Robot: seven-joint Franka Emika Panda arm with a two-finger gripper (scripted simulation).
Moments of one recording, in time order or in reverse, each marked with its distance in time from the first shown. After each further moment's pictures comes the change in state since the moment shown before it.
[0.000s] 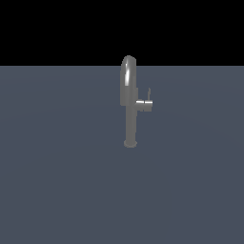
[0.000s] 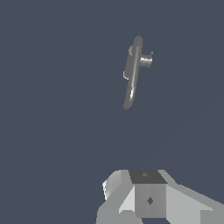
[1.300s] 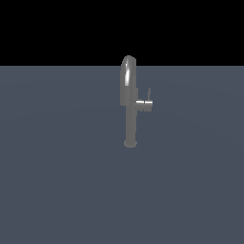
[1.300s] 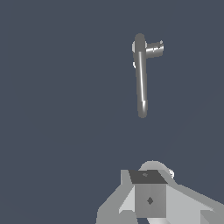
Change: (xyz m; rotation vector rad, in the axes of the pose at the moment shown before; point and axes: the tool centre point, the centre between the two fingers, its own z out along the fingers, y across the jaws) arm 0.075 0.009 0.012 0.208 -0.184 0.226
